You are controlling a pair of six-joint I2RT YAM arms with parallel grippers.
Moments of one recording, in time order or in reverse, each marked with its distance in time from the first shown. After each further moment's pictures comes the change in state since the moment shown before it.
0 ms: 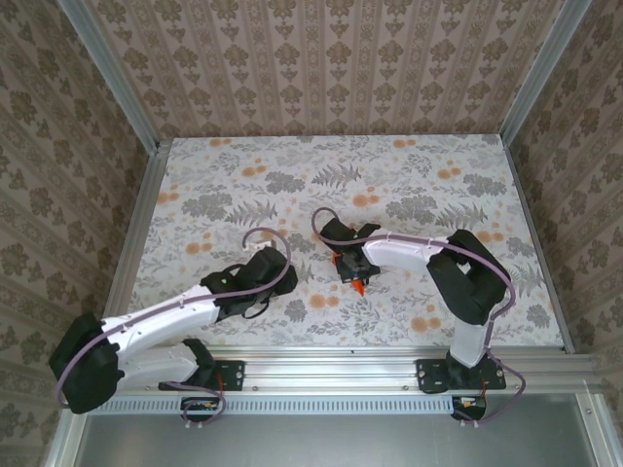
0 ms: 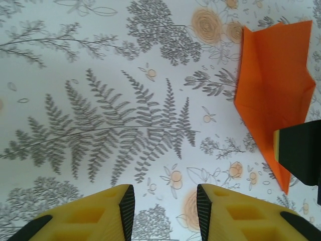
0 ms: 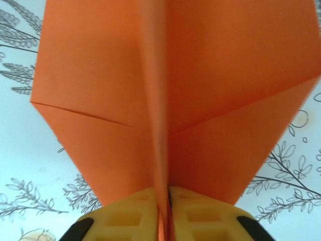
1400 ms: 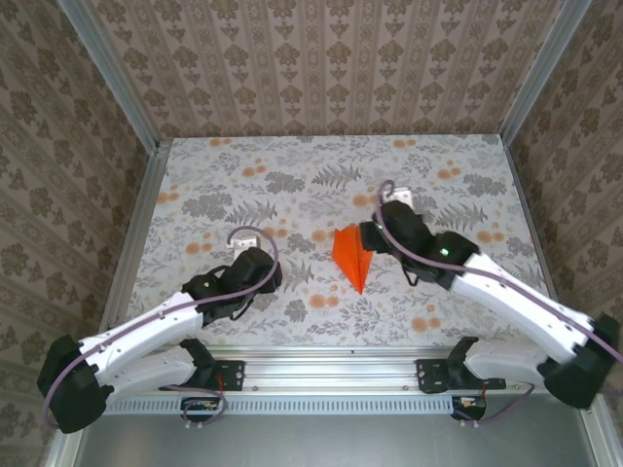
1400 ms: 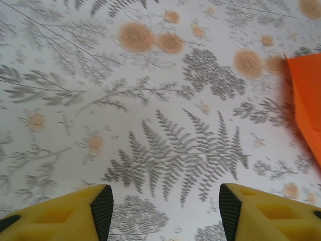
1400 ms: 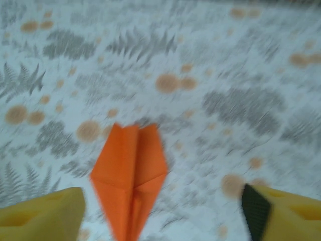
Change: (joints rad) left arm 0.047 -0.130 0.017 -0.163 -0.187 0.183; right arm -0.013 -0.758 -0.117 0.044 0.342 -0.181
